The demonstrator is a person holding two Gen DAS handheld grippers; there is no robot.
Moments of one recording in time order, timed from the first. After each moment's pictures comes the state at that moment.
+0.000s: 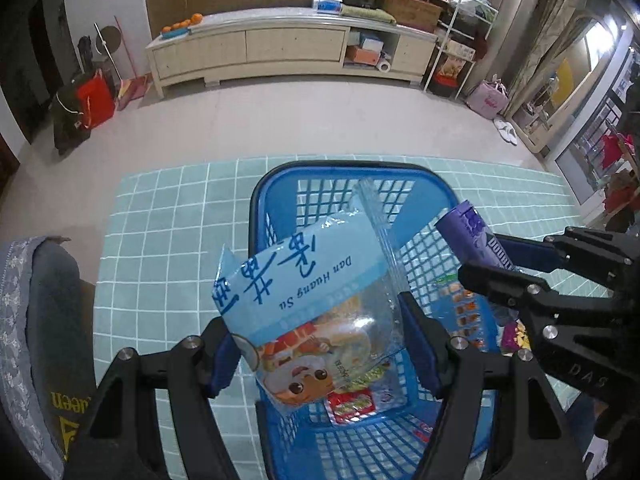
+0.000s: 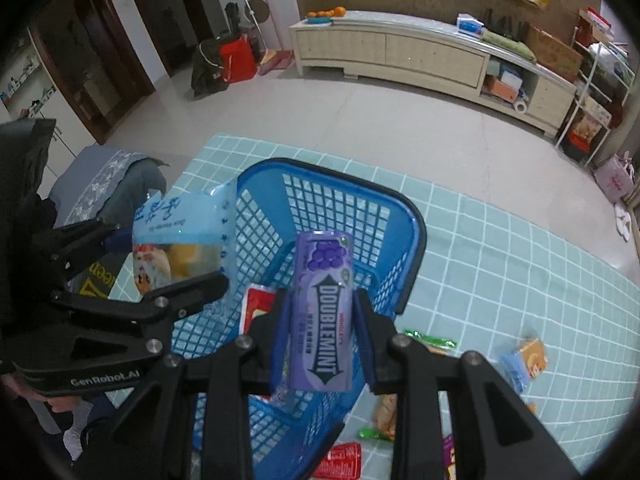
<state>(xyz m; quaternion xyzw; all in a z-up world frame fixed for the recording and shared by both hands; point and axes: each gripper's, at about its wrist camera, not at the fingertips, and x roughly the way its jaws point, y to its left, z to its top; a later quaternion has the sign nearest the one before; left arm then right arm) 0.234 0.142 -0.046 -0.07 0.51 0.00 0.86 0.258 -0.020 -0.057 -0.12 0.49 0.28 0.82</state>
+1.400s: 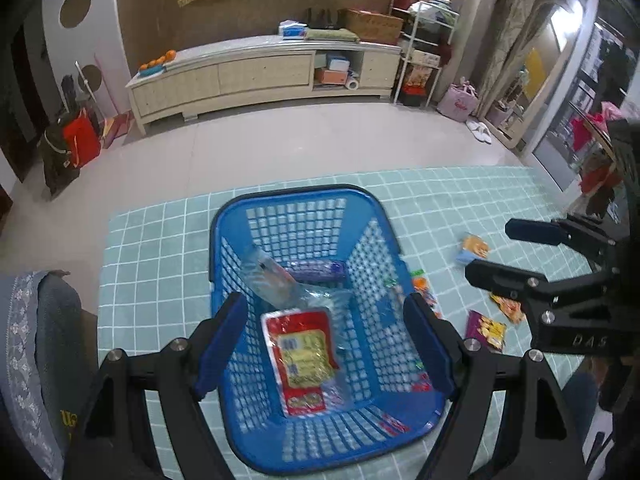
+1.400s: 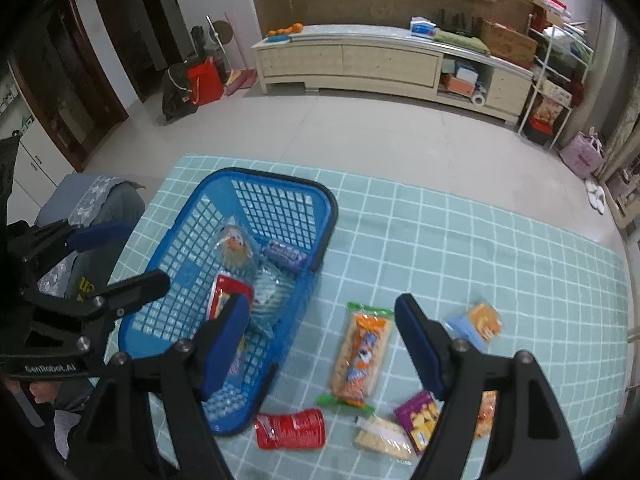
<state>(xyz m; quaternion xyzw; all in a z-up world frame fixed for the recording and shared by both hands) 0.198 0.092 0.004 -0.03 0.47 -0.04 0.88 0.233 -0.091 -0.015 -0.09 0.47 0.23 0.85</state>
